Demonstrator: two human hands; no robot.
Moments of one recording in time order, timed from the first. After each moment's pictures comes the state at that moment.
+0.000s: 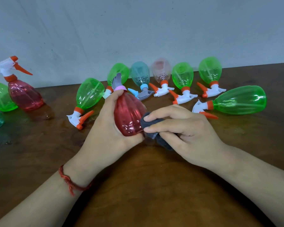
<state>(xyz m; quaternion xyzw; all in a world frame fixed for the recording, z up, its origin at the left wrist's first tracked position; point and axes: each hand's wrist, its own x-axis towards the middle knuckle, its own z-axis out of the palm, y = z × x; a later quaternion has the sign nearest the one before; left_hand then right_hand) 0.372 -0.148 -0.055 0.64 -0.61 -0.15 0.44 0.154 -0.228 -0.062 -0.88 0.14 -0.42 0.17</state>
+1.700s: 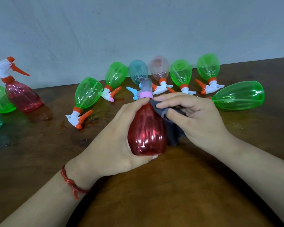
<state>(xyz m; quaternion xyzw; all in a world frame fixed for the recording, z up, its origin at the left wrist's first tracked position) 0.339 -0.192 -0.039 0.57 -0.38 -0.49 0.53 0.152 -0.243 -0.060 -0.76 0.19 -0.48 0.40</state>
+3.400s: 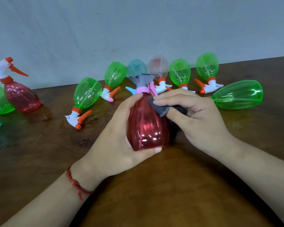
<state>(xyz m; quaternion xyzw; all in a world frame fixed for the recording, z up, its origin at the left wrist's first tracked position) 0.348 -0.150 -0.035 0.59 -0.64 -0.28 0.41 0.151 -0.241 -0.058 -0.77 0.18 -0.50 0.36</state>
